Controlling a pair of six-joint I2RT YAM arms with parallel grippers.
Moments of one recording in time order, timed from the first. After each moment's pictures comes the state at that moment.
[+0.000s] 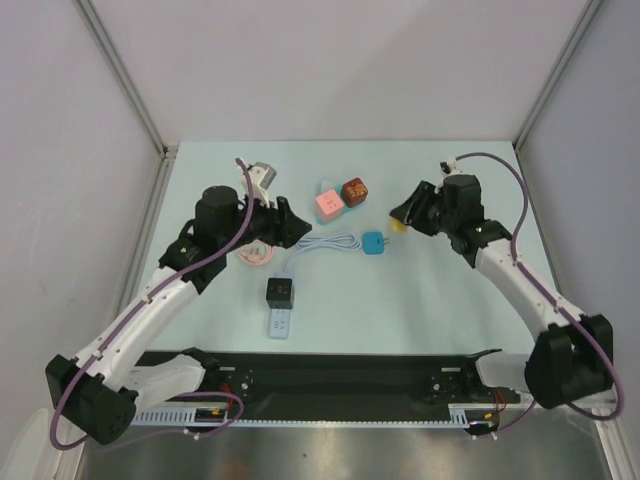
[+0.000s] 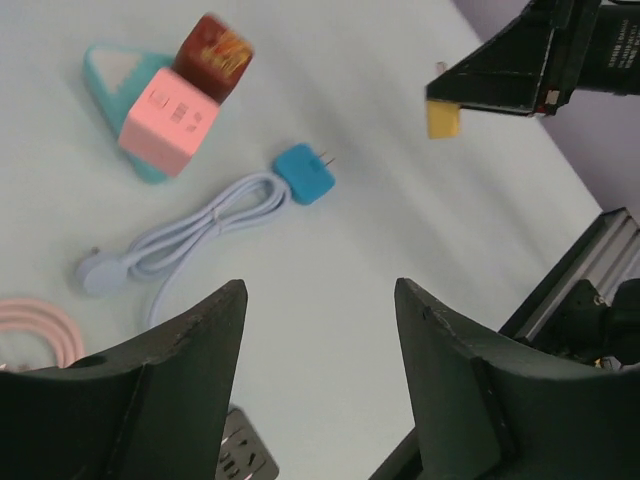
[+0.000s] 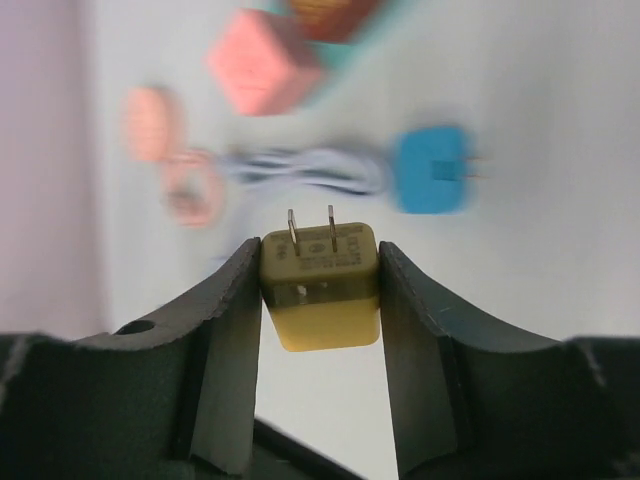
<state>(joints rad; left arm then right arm) -0.47 1.06 0.99 -0.30 0.32 -0.30 0.24 1.32 0.99 -0.31 -0.18 0.57</state>
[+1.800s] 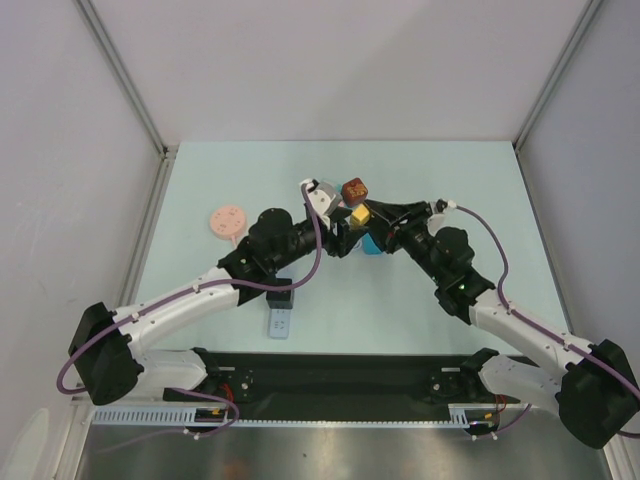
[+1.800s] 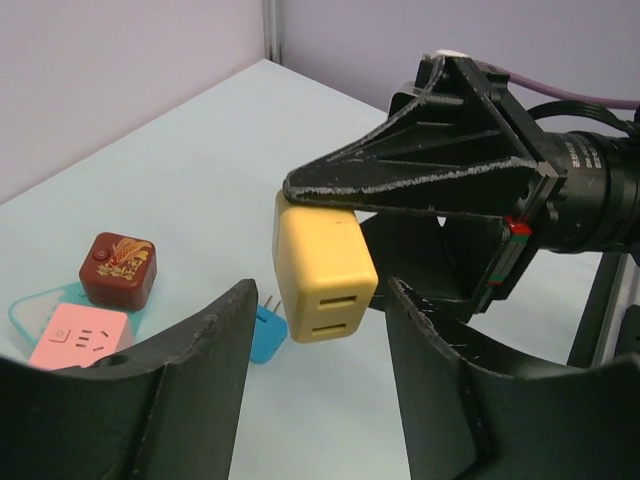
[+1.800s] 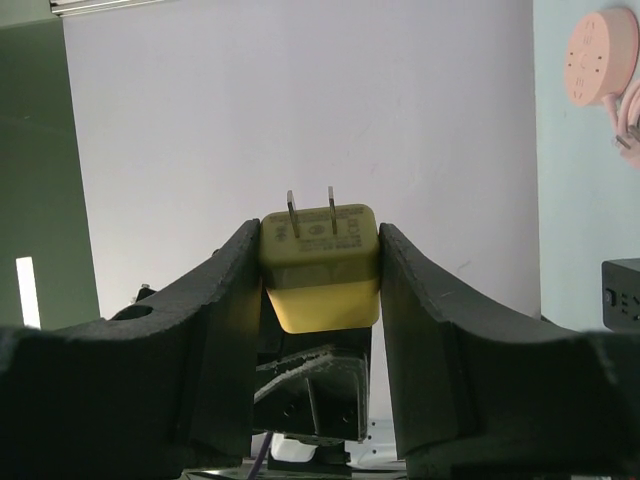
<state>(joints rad) -0.87 1.24 0.92 0.30 0.10 -0.07 0.61 1.04 0.59 0.50 -0.01 1.71</state>
